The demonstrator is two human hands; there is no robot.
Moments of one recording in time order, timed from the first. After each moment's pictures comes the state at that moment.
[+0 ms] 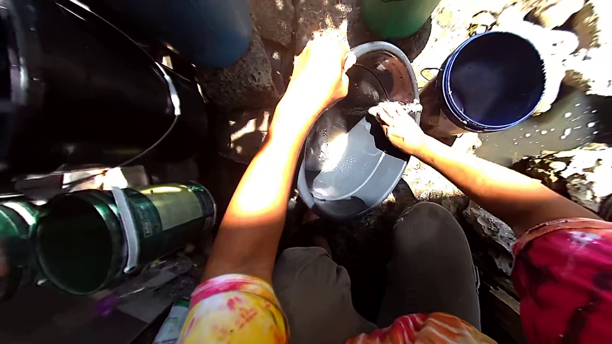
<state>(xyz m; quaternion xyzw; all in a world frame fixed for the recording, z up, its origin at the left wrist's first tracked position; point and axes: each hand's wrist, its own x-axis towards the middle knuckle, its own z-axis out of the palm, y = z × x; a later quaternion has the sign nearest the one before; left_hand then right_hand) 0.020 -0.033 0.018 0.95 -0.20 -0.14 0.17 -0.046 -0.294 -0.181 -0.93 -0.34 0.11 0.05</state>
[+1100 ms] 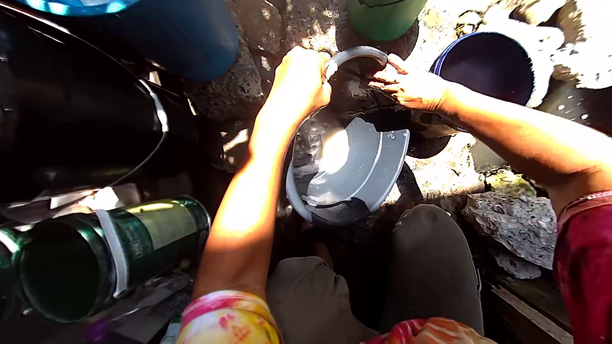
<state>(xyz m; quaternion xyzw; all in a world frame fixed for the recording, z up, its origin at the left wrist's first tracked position) 0.029 -0.027 0.016 0.95 -0.21 -0.14 0.18 0.048 -0.332 -0.118 -0.80 -0.57 -0.04 -0.16</state>
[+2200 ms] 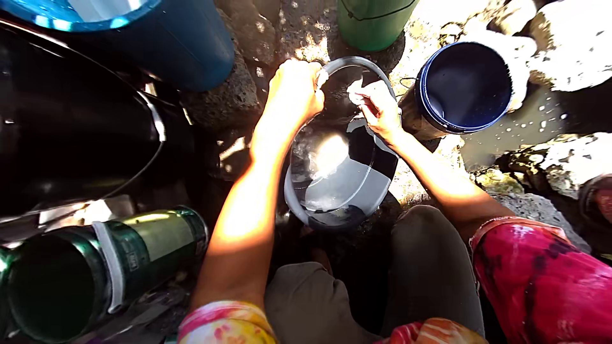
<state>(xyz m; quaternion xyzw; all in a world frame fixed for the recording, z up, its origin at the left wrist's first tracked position) 0.023 -0.026 0.017 0.95 -0.18 -0.15 0.18 -0.012 -0.244 -0.145 -0.85 -0.19 -0.24 0.42</state>
